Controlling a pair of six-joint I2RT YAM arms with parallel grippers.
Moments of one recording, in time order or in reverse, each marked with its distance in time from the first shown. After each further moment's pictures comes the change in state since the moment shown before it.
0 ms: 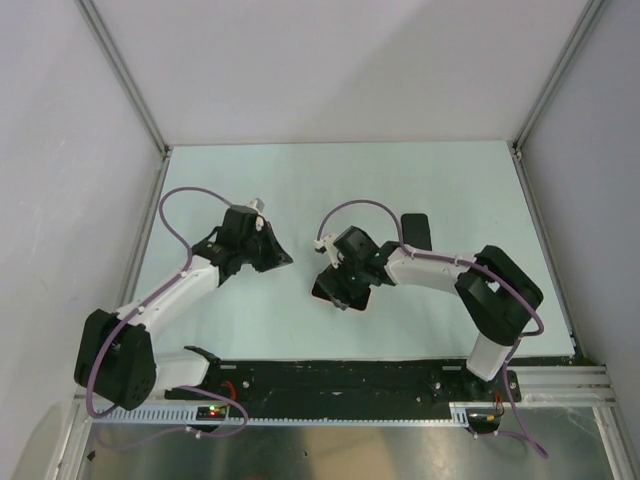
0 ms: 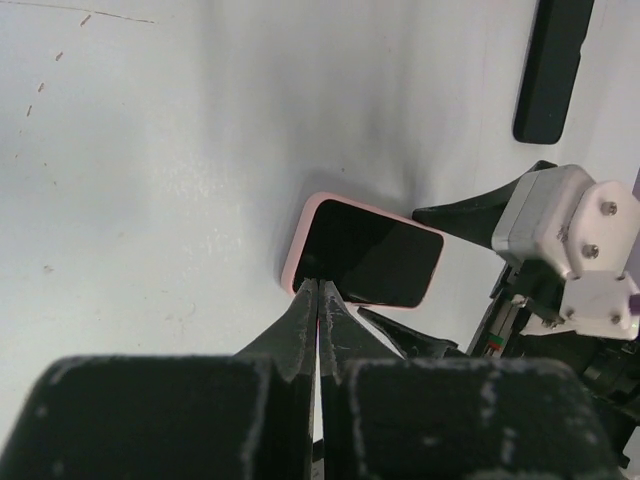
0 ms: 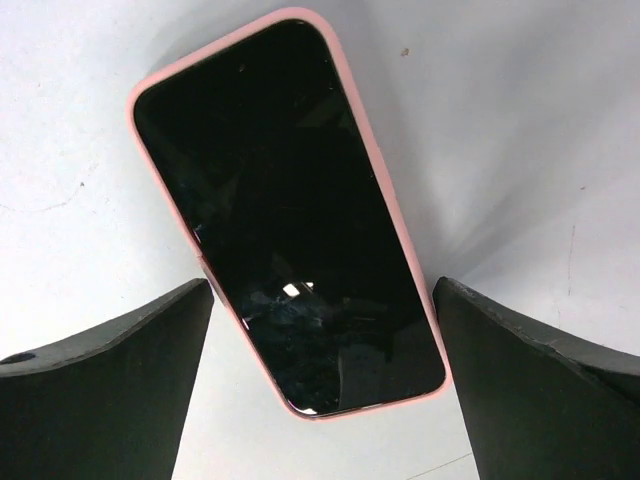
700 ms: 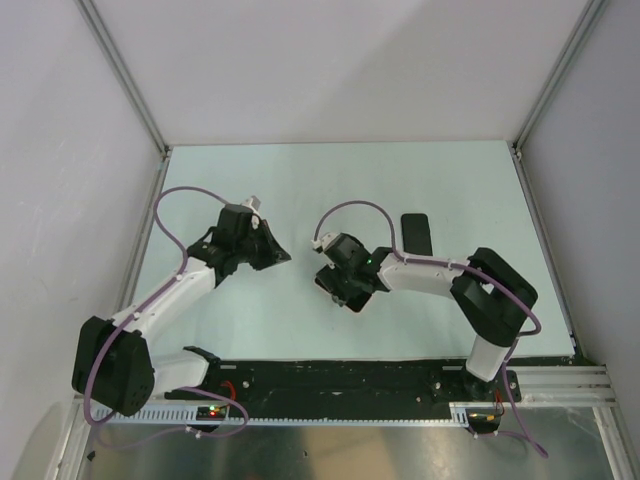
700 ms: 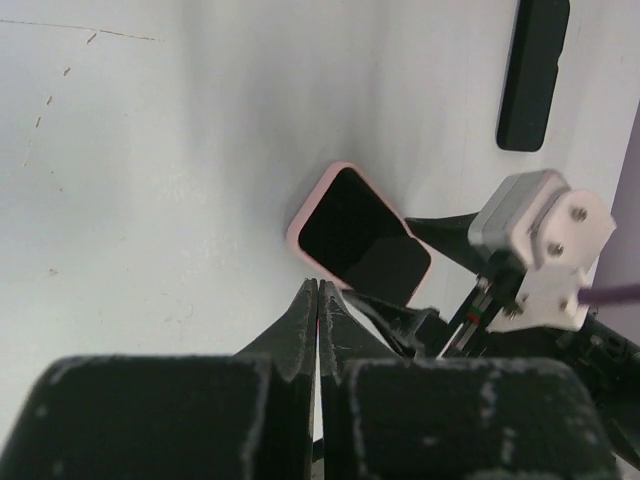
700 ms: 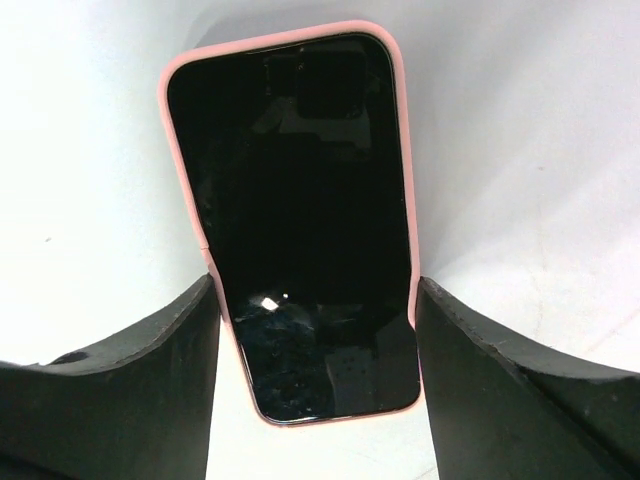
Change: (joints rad) left arm 0.018 -0.033 0.000 0.000 0.017 0.007; right arm 0.076 0.014 0.002 0.017 0.213 0.088
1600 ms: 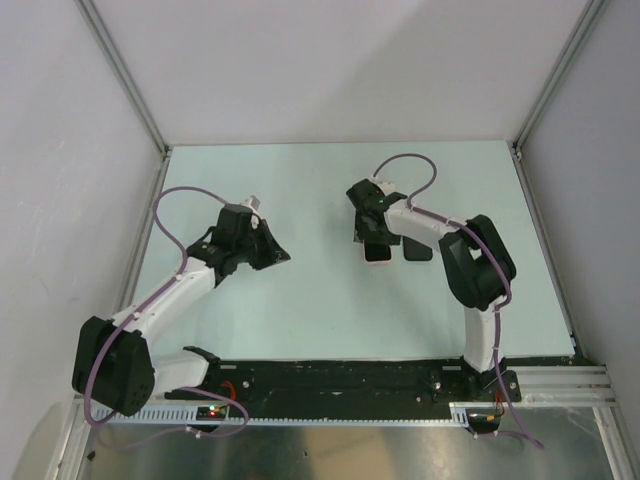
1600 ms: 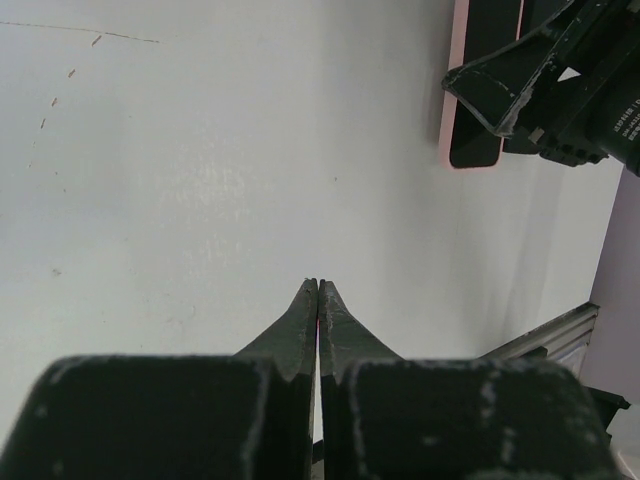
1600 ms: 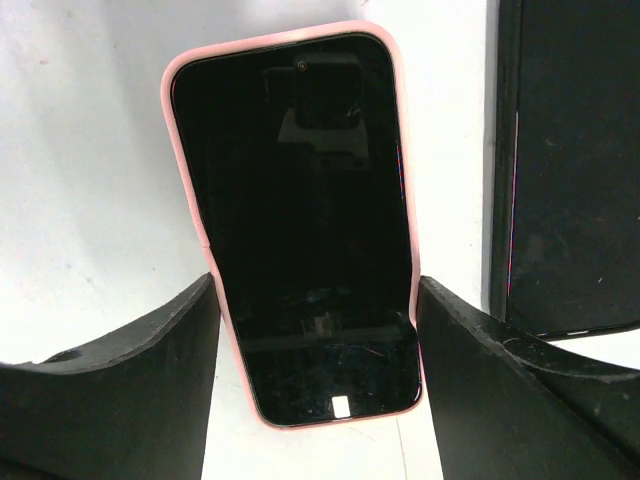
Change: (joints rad) left arm 0.005 0.000 0.000 0.000 -0.002 0.000; right arm -0.312 0.240 0.405 -0.299 0.293 0.521
